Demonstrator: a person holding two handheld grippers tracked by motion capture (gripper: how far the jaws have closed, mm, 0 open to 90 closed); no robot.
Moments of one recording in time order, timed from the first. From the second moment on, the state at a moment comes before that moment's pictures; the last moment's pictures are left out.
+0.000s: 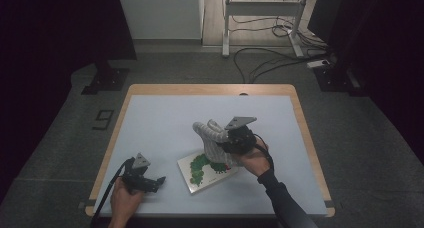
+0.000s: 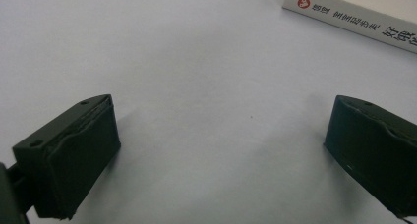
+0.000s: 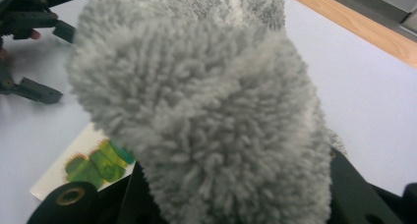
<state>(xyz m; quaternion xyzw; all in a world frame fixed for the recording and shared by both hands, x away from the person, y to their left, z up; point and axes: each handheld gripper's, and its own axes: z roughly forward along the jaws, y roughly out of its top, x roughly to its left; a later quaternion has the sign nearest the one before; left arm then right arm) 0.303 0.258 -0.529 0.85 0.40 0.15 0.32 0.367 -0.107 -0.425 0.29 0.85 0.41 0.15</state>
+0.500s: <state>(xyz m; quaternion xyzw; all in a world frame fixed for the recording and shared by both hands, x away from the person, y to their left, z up) 0.303 0.258 -0.529 0.85 0.40 0.15 0.32 0.364 -0.156 -0.425 0.34 0.83 0.42 0.17</state>
